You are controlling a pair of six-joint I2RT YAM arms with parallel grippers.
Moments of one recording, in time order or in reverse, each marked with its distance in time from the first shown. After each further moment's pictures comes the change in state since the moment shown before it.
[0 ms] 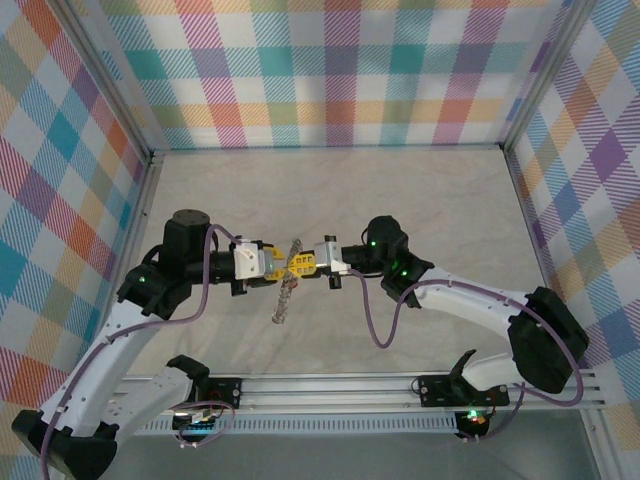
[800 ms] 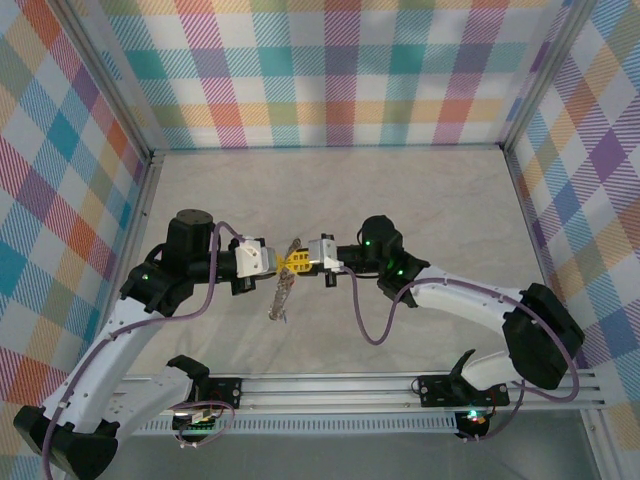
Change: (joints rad) left arm 0.000 0.015 -0.005 -0.013 -0.070 -0.018; right arm 0.014 0.028 0.016 -0.027 0.078 -0.001
